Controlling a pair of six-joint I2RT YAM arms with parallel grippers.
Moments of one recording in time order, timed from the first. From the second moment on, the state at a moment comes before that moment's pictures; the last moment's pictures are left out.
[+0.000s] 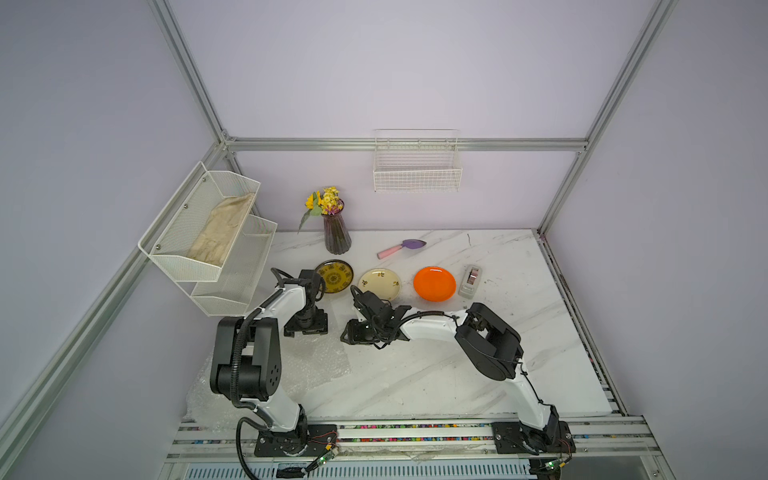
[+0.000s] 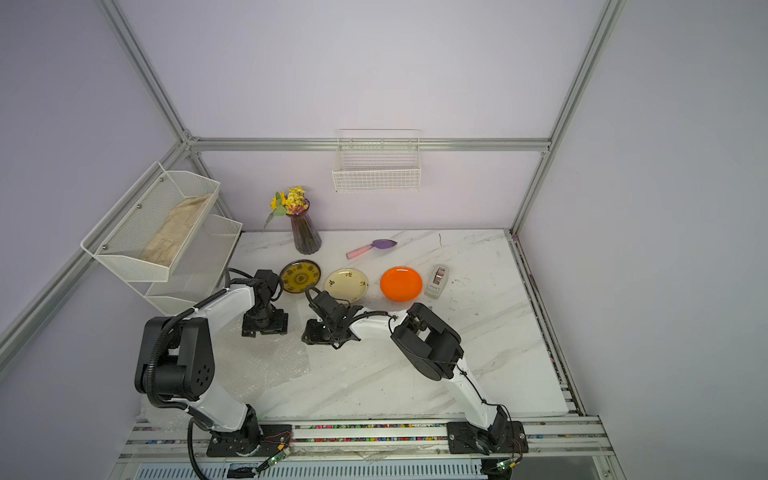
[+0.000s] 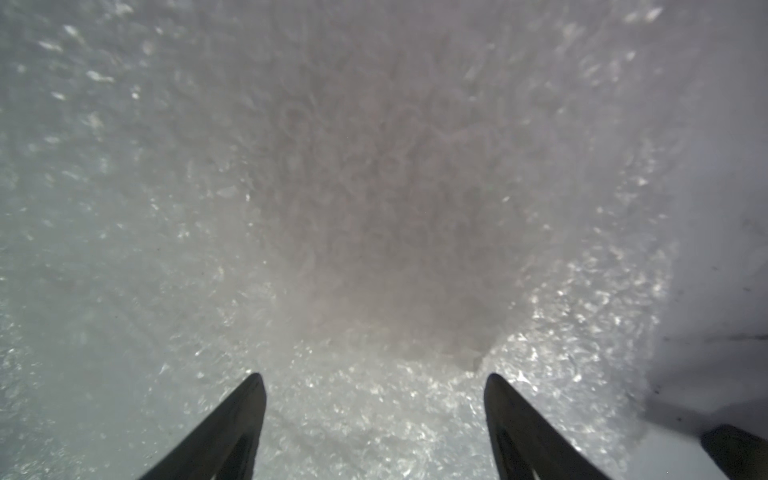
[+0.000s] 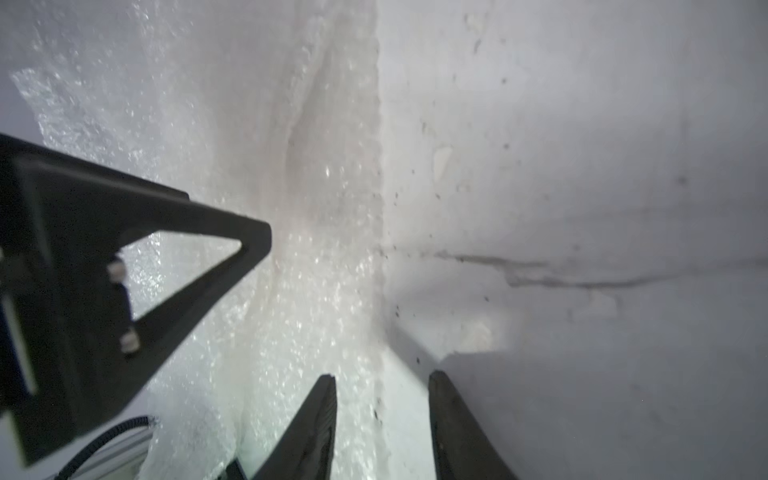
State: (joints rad) left arm -0.04 1.66 1.05 -0.94 -0.20 -0.20; right arm 1.01 2.24 1.56 -0.13 -0.32 0.90
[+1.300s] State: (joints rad) left arm -0.04 1.75 1.23 -0.98 -0.35 -0.17; right arm 0.80 1.55 0.97 -0.41 -0.15 0.87
